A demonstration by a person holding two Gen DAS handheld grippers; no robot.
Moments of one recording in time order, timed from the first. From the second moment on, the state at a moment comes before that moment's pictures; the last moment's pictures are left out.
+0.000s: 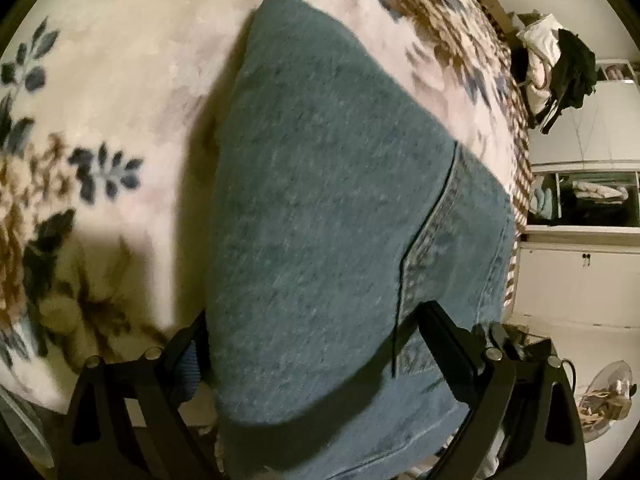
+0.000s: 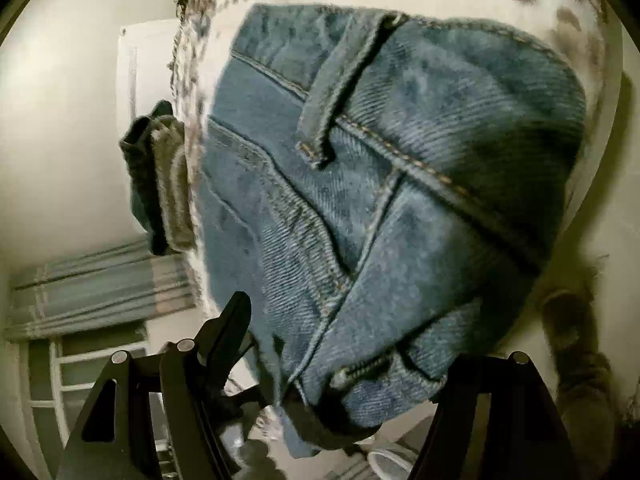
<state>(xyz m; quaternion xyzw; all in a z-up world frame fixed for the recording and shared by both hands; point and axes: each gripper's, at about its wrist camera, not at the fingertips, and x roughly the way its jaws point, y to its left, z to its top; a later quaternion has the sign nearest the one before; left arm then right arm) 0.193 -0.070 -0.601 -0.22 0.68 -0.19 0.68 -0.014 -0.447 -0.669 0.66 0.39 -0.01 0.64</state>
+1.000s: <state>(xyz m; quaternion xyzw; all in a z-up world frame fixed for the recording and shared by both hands) 0.203 -0.060 -0.471 -0.21 0.61 -0.20 0.74 -0.008 -0.448 -0.549 0.60 0.38 -0.02 0.70</state>
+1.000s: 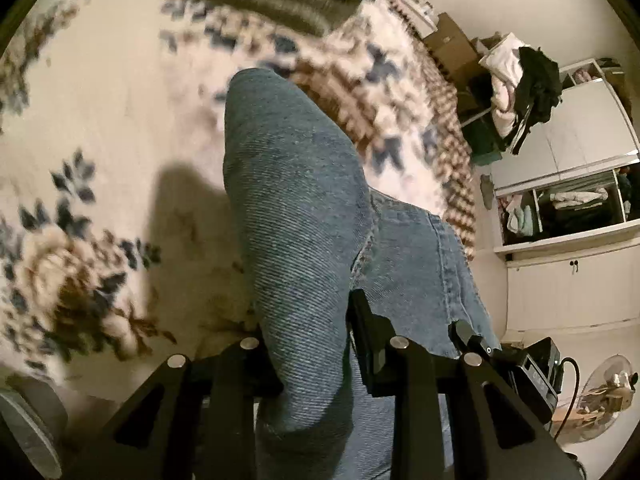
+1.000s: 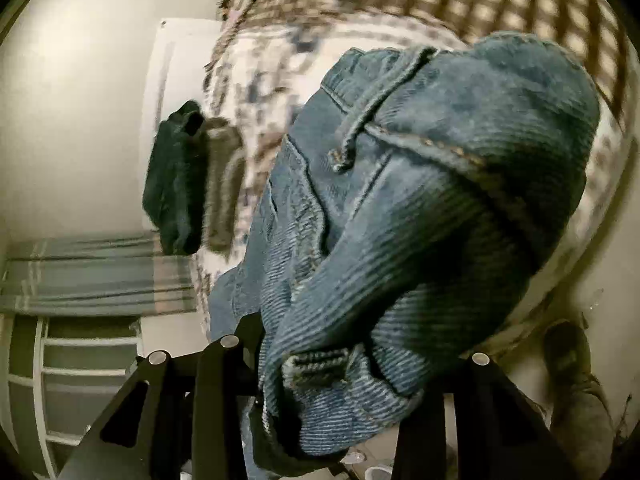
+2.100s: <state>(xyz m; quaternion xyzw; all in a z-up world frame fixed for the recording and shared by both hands) 0.668 0.070 -0.386 -0.19 0.57 -0.24 0.76 0.487 -0.366 -0.438 0.56 0.31 0.00 0.77</state>
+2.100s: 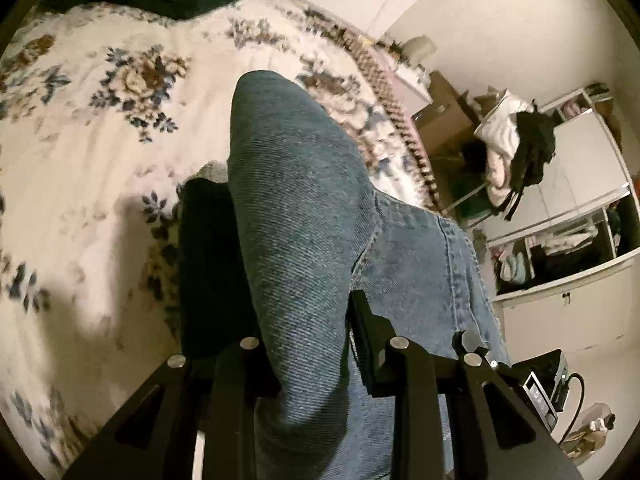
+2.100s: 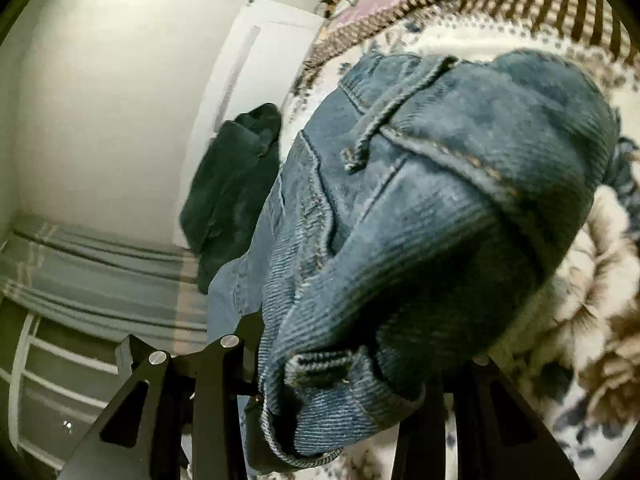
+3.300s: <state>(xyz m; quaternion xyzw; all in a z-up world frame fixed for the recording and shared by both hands) 0.487 0.027 -0.223 0.03 0.50 -0.04 0.87 0.371 -0.336 -0.197 0.11 0.45 -0.17 0.87</state>
